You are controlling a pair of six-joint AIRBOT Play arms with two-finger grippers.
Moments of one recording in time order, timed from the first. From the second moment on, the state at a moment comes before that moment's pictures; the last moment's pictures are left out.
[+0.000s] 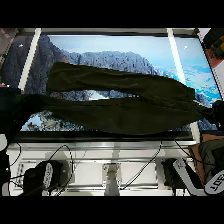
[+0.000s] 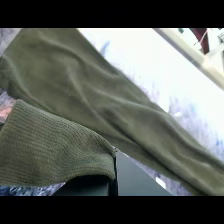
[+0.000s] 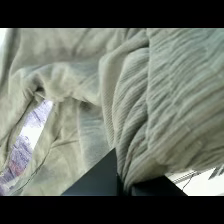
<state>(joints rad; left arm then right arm) 0.32 -0.37 0.45 0.78 -0.58 -1.35 -0.95 -0.91 0.88 -0.92 1.48 1.46</state>
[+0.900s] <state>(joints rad) 0.28 -1.08 0.97 0.75 -0.56 -1.35 -0.93 -0.97 0.90 -0.78 1.04 1.80</state>
